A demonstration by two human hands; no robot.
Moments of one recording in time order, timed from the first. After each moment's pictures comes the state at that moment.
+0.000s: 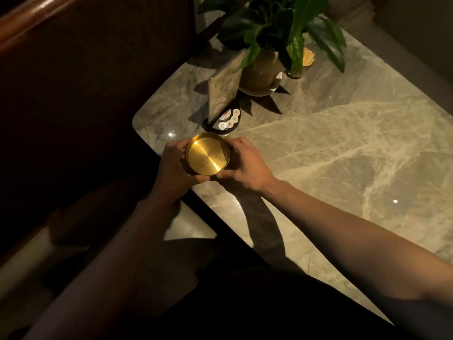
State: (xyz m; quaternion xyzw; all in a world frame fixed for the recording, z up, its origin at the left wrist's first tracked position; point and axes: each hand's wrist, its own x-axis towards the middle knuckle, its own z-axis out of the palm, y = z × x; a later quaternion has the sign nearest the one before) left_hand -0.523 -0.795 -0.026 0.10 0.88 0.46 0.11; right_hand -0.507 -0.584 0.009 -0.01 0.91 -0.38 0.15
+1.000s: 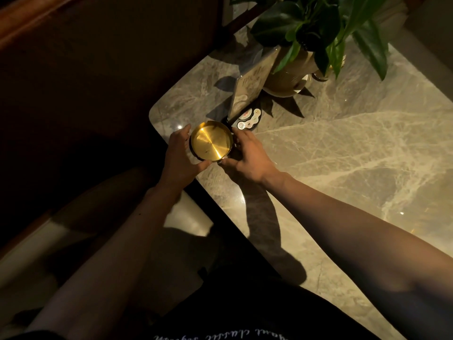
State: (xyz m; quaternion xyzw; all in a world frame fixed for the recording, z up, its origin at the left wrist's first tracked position) left_hand -0.544 -0.807 -0.045 0.03 0.87 0.48 0.08; right_hand -0.542 -0.607 -0.010 -0.01 0.92 -0.36 0.17
